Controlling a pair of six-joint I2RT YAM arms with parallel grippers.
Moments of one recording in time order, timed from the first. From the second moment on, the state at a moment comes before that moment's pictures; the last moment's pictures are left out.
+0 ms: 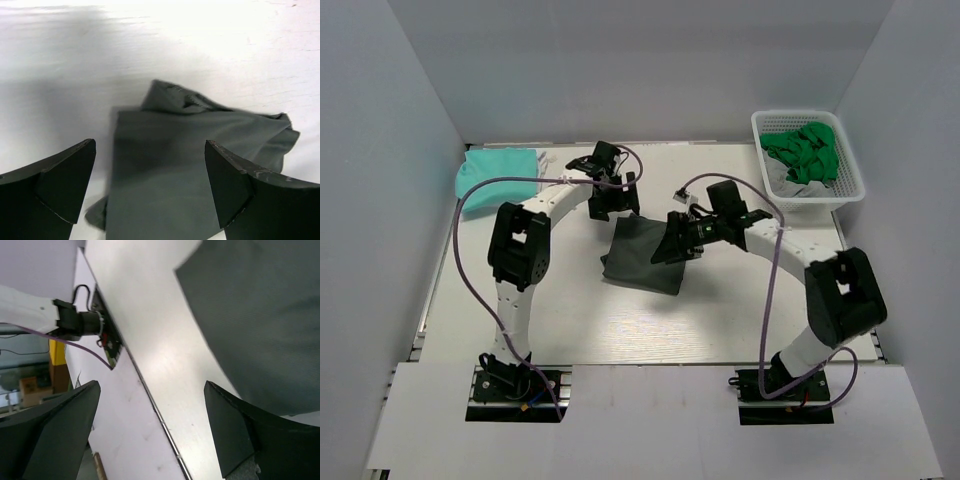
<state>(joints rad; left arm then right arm) -0.43 2.18 1.78 -0.66 0.13 -0.51 0.47 1.64 1.02 -0.26 -0.93 0.36</state>
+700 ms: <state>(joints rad) -0.44 1.95 1.34 -0.62 0.31 -0.47 0.45 1.47 1.06 -0.47 -0.88 0.32</state>
